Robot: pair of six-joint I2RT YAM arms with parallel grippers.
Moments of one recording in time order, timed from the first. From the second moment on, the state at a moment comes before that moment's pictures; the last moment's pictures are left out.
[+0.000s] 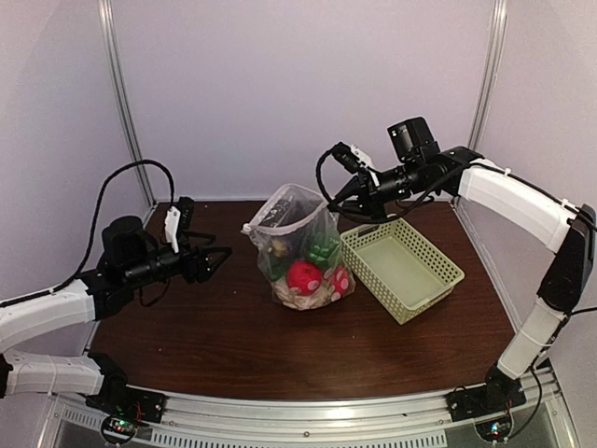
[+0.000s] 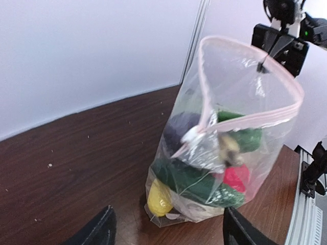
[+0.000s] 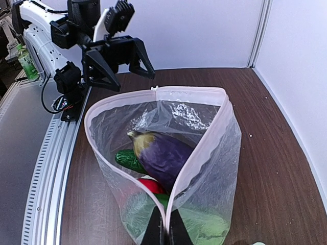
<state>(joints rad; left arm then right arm) -0.55 0.95 0.57 0.22 0.35 -0.13 0.58 1.66 1.63 -0.61 -0.79 -0.50</state>
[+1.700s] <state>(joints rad) -0.55 1.69 0.54 1.30 0.69 -0.43 0.57 1.61 1.59 -0.71 -0.81 -0.54</state>
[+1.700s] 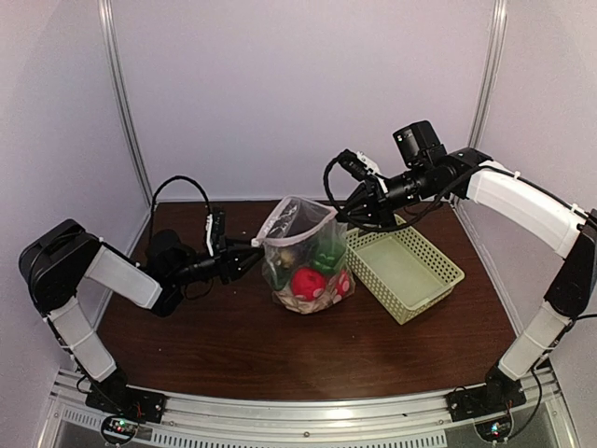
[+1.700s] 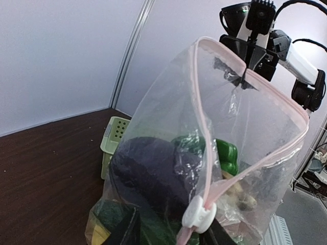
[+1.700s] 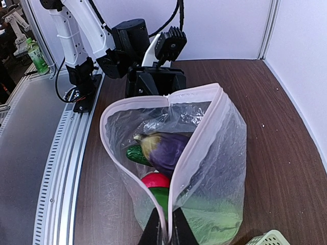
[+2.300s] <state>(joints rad) -0.55 1.71 0.53 1.30 0.70 -0.49 0.57 1.61 1.59 -0.71 -0.81 -0.52</state>
